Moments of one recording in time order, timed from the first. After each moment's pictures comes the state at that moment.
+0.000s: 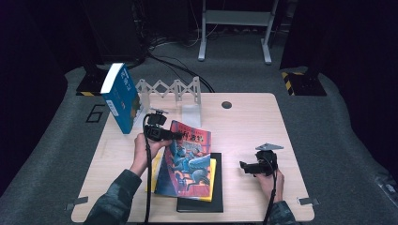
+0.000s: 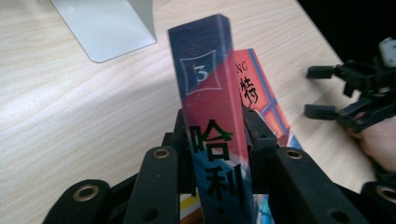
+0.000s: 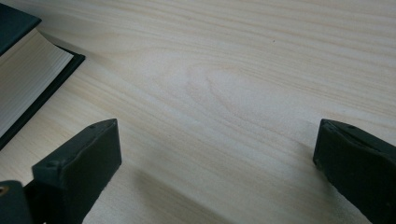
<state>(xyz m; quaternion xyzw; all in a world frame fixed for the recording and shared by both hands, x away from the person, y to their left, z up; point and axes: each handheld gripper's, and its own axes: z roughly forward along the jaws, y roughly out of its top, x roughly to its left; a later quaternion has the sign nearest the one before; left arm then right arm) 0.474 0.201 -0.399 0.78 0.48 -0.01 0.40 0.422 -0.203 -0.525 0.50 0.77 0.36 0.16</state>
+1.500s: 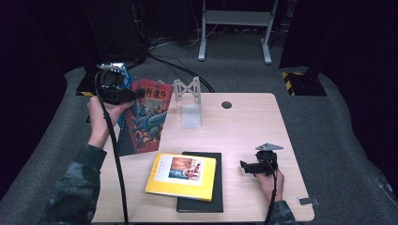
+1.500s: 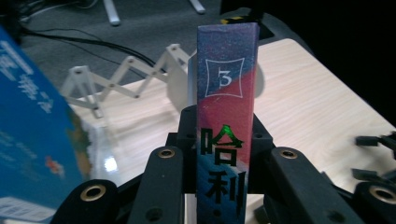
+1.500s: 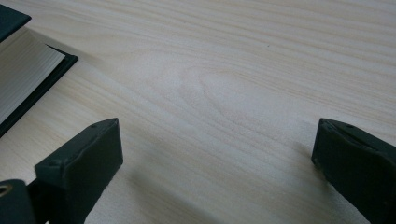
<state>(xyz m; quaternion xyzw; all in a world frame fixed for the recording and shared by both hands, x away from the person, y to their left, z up) 0.476 0.285 -0.253 0.75 0.48 0.19 0.41 0.424 -0.204 -0.527 0.49 0.77 0.36 0.17</state>
